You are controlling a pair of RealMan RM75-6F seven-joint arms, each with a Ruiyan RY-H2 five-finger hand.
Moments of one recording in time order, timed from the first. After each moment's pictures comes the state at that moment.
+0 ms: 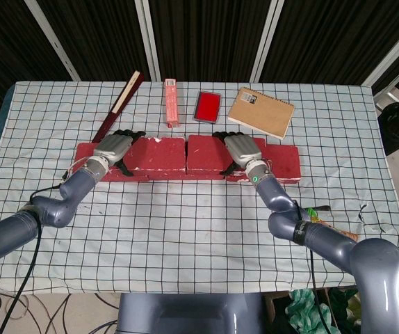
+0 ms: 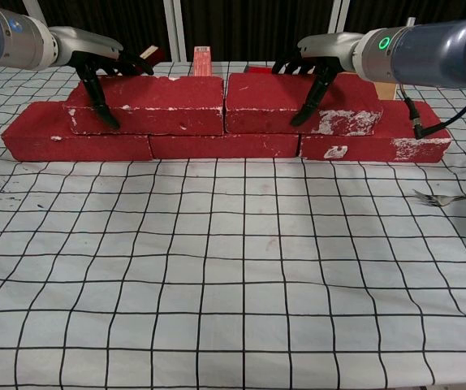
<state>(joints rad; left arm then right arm) -1.11 -1.43 -0.15 -1.05 0.90 0.39 -0.02 1.12 -1.63 0.27 -0.97 -0.82 0.53 -0.11</state>
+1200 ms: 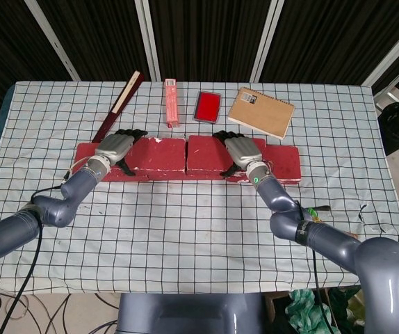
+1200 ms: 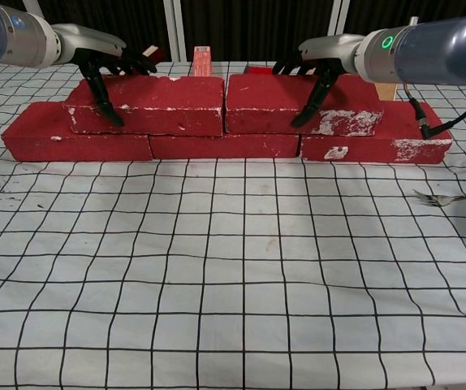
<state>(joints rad) -1.11 -1.43 -0.15 -1.07 0.89 0.39 -0.02 1.12 -1.59 0.27 -1.02 -0.82 0.51 -0.08</state>
